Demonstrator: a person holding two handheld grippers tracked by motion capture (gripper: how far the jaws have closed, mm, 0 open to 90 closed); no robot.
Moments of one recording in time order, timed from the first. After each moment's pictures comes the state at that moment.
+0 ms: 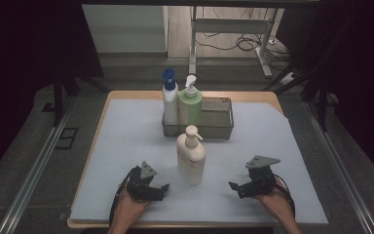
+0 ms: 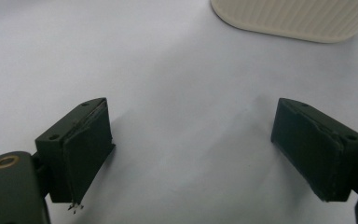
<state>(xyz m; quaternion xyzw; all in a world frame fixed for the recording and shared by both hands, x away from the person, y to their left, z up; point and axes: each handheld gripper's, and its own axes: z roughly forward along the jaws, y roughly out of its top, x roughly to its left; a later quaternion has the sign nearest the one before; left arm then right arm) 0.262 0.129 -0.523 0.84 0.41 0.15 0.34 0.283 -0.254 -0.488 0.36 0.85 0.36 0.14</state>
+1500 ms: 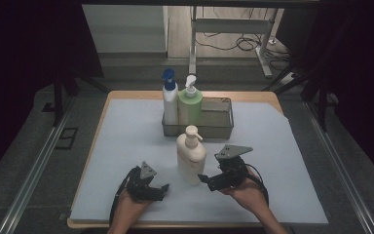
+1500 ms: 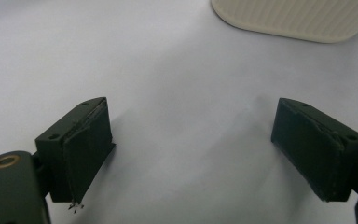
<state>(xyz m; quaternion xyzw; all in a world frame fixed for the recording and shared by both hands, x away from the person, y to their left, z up) 0.262 0.129 -0.524 0.83 0.41 0.15 0.34 0.283 -0.162 -0.433 0.31 0.85 0.41 0.12</state>
